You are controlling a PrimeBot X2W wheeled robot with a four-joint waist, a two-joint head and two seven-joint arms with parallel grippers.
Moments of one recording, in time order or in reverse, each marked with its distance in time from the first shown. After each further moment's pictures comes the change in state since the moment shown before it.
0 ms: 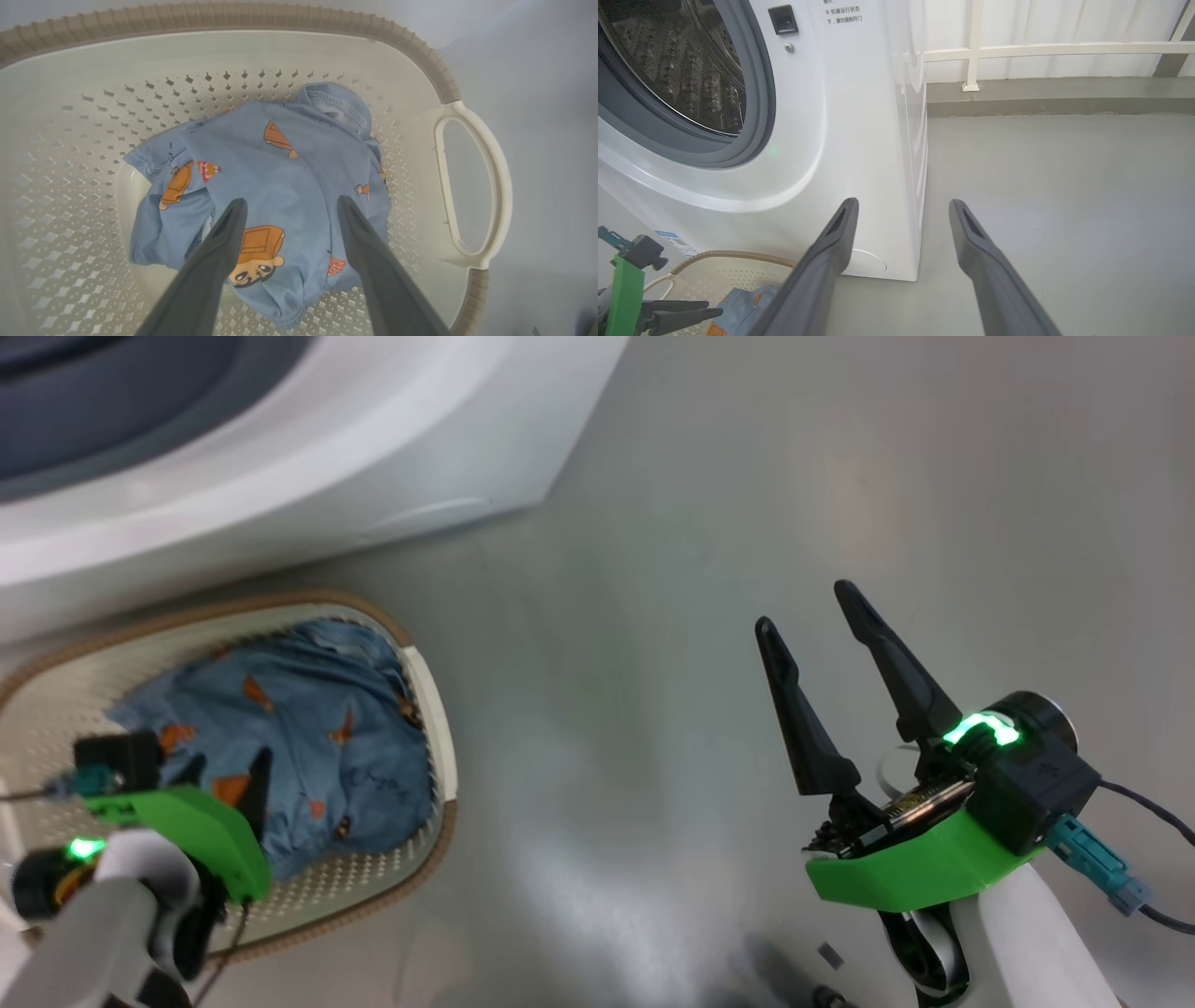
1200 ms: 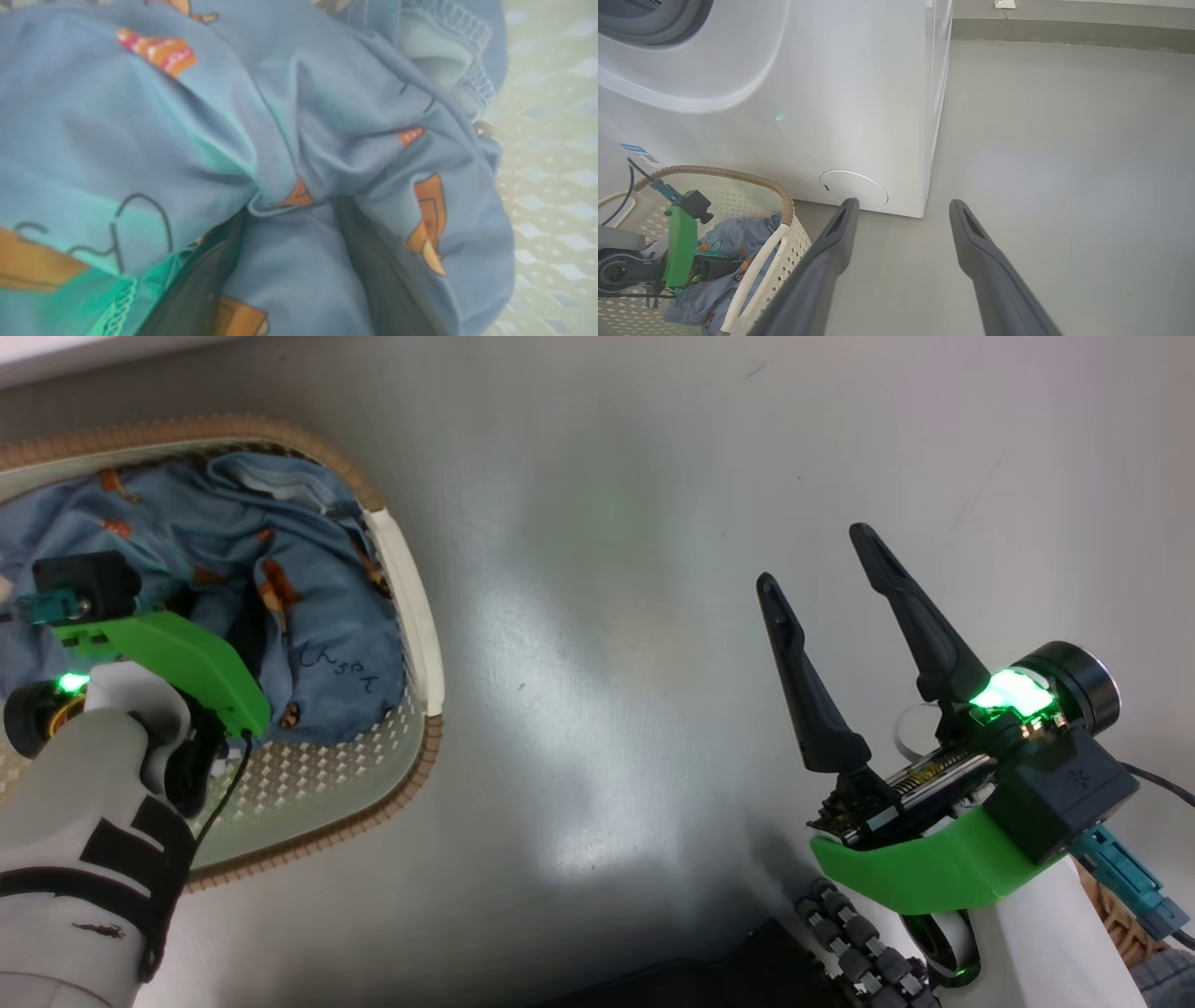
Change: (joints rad) left arm -0.371 -0.056 -0.163 0.254 -0.164 0.000 -0.058; right arm -0.034 0.000 0.003 -0.117 -0.100 0.000 0.000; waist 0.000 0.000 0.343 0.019
